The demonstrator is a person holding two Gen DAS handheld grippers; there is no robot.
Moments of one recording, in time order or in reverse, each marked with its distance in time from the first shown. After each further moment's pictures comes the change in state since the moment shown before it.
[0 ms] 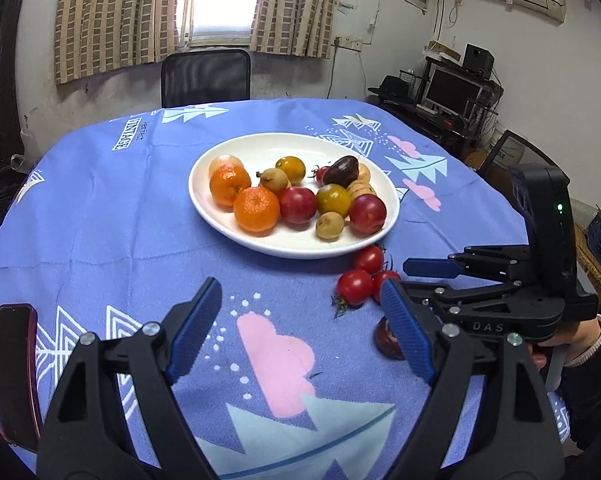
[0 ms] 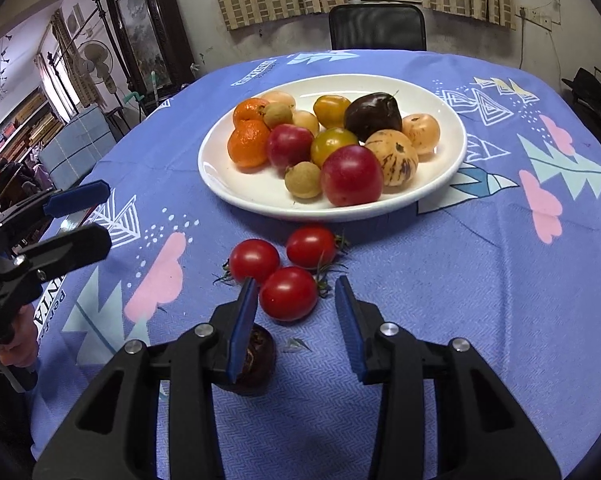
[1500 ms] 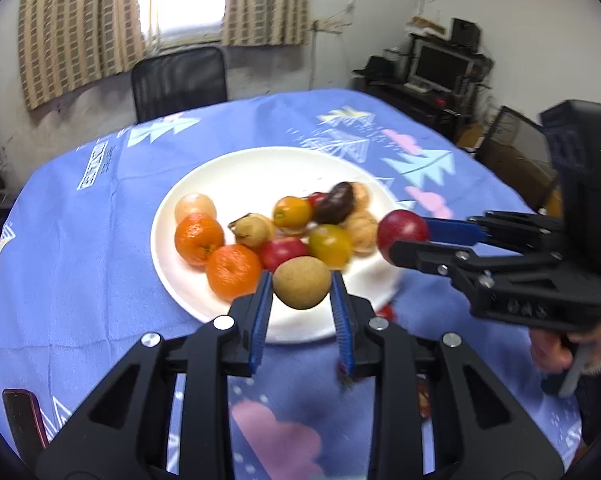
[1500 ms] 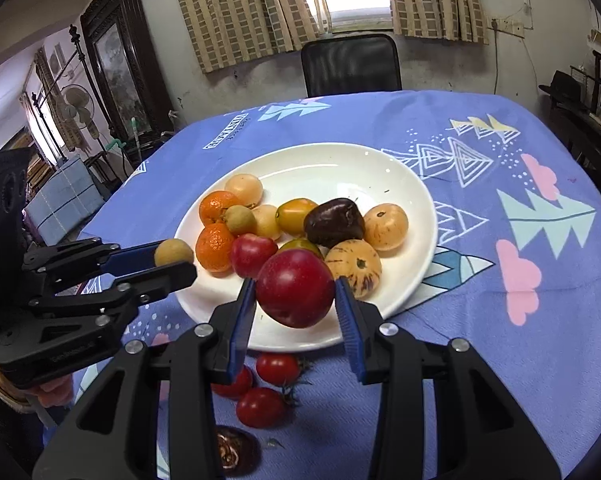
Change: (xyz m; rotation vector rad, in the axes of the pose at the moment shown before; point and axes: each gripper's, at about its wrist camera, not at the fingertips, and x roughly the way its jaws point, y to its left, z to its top) left arm 0.067 -0.010 0.061 0.085 0.070 -0.003; right arm -0.003 -0.024 0.066 0.081 -0.121 -0.046
